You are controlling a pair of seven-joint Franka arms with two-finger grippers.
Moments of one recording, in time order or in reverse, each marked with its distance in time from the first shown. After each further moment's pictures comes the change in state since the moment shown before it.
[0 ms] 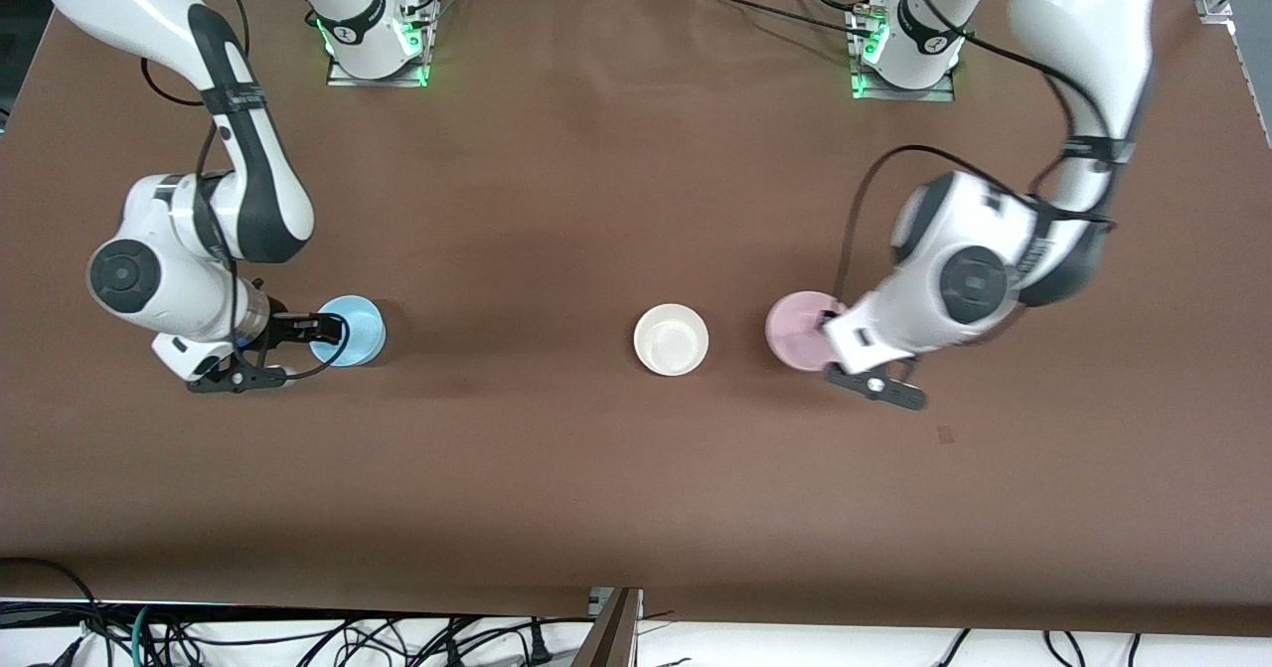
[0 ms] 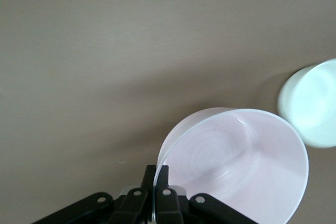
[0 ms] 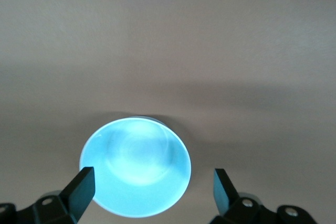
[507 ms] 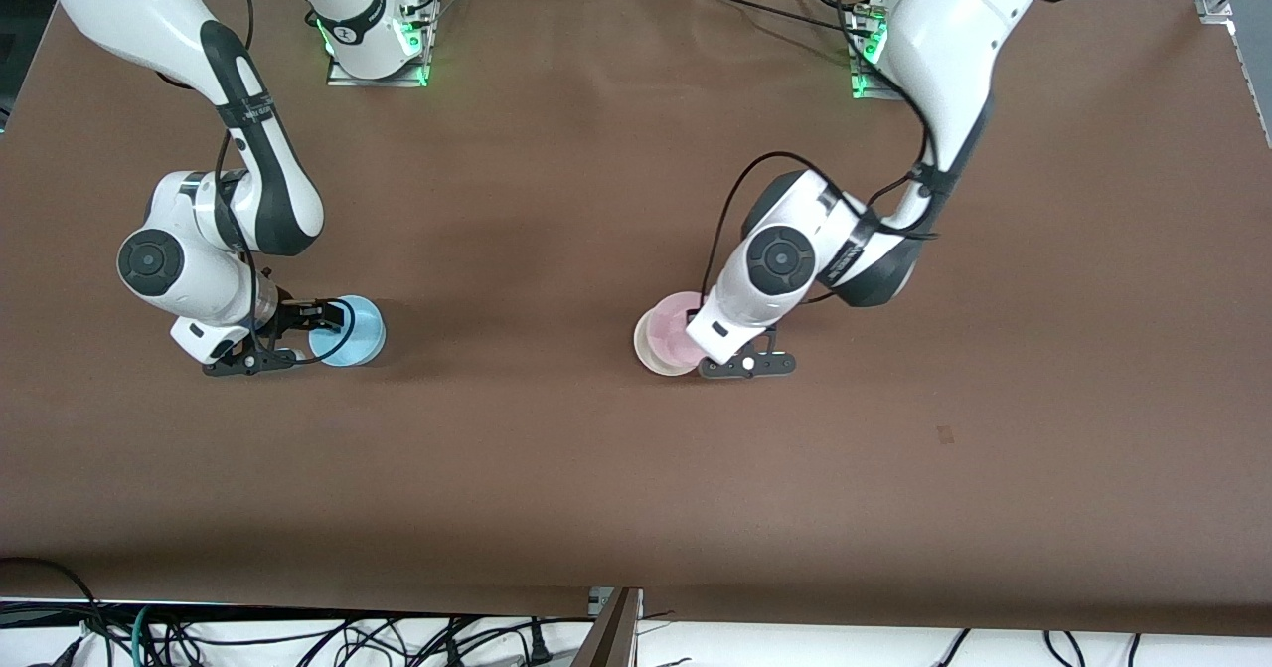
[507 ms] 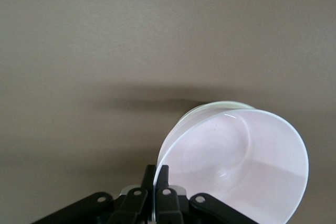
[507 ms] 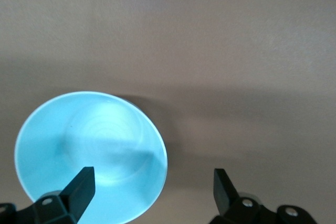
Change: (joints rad) left arm -0.205 0.184 0.003 0.103 -0.001 0.155 -0.506; right arm -0.006 0.006 -0.032 -0.131 0.000 0.136 -0.076
